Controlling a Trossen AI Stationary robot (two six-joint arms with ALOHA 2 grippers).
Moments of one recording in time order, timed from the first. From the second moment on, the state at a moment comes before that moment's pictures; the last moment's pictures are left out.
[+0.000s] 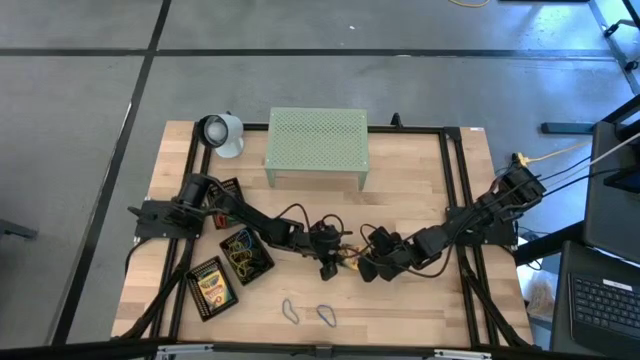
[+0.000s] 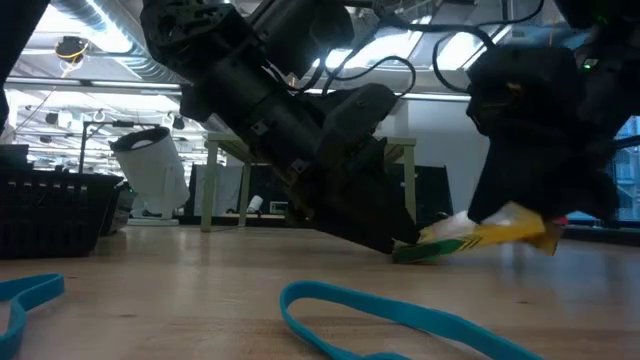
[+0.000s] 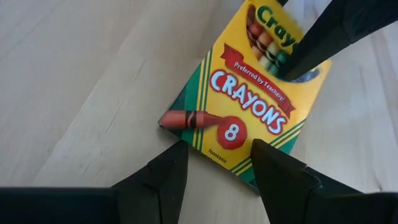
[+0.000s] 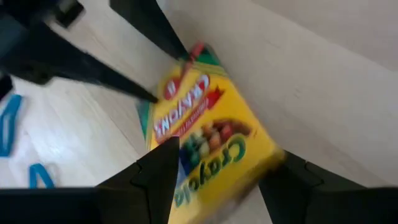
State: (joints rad) left arm -0.23 2.07 1.10 0.29 -0.16 -0.55; right arm 0.52 1.64 0.72 -0.11 0.40 1.35
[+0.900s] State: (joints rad) left arm -0.23 2.07 1.10 0.33 -0.21 -0.52; right arm 0.53 1.58 0.72 -0.03 0.35 1.39
